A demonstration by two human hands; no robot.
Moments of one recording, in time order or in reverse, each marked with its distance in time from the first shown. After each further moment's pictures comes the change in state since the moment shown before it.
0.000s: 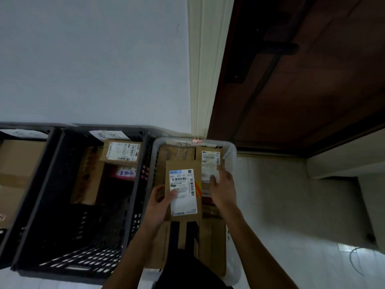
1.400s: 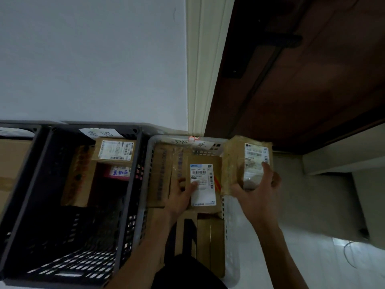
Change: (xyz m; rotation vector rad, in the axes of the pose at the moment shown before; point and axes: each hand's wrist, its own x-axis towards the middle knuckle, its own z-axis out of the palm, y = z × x) left_hand 0.043 -0.009 0.049 0.209 -0.175 -0.018; right_hand -0.044 0.000 -0.086 0.020 0.263 0.050
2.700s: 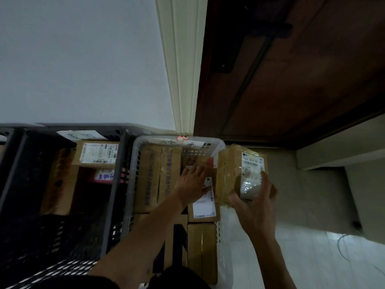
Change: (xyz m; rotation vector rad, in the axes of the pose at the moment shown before) left_hand 0.093 -0.002 0.055 1.465 -0.242 0.606; right_hand 0.007 0.041 0.002 0.043 0.017 -0.008
